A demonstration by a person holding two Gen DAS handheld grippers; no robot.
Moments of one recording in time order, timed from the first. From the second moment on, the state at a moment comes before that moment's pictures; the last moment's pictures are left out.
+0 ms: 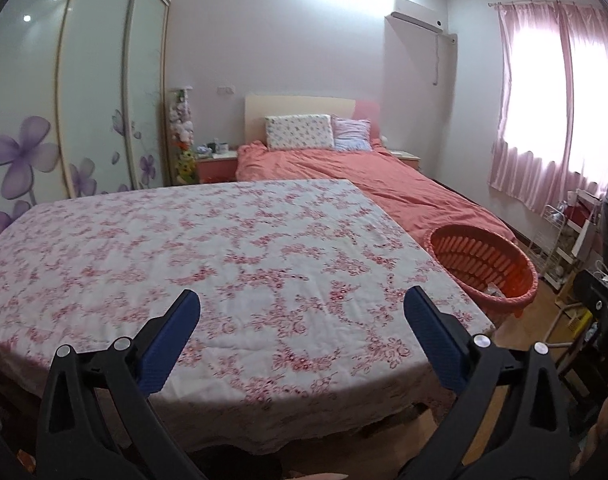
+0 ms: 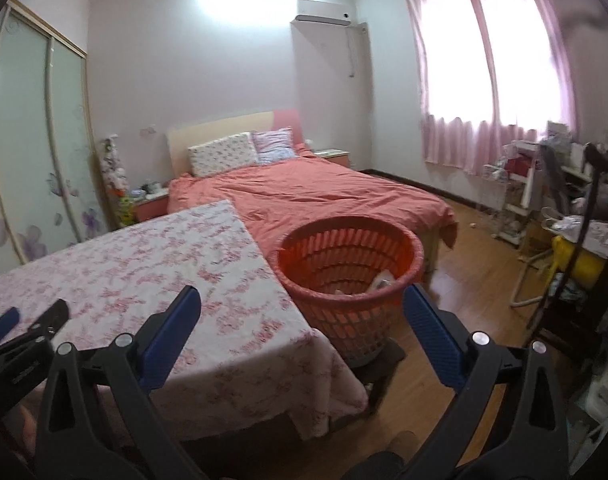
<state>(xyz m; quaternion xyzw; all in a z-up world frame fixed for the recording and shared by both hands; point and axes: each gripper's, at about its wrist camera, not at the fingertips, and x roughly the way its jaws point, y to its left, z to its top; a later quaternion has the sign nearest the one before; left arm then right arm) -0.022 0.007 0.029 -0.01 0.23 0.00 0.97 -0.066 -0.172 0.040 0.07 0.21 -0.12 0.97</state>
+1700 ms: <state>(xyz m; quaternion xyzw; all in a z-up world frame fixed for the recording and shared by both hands) -0.007 0.014 0.007 -0.03 0.27 0.04 0.96 -0.024 -0.148 -0.003 0.02 0.25 -0.21 0.94</state>
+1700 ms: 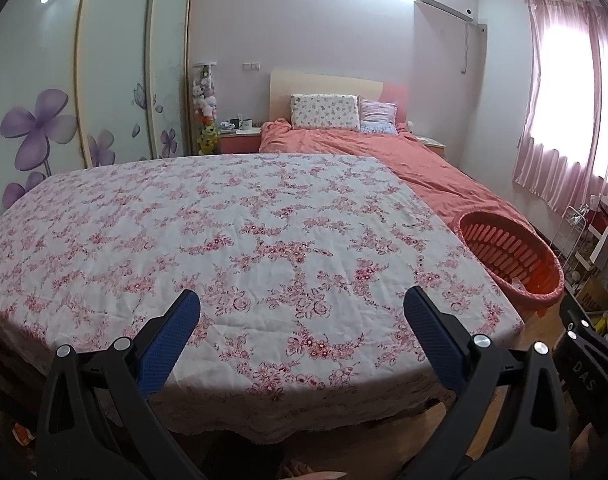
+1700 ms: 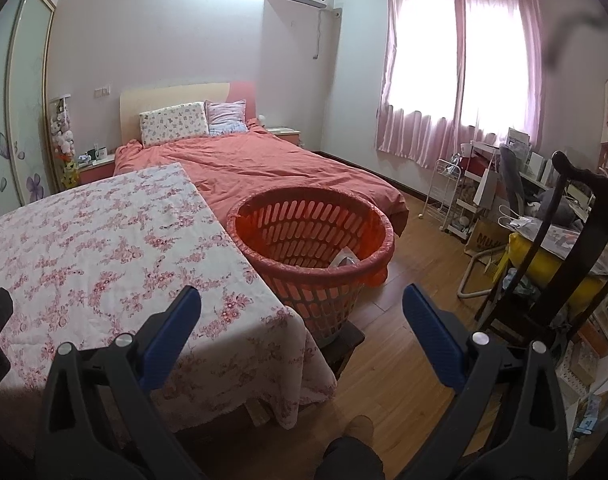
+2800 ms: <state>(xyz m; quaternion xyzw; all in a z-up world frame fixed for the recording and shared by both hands) -0.001 0.006 0.005 -0.03 0.28 0.03 0.96 -0.013 -0.148 -0.005 0.03 0.26 -0.20 0.94</state>
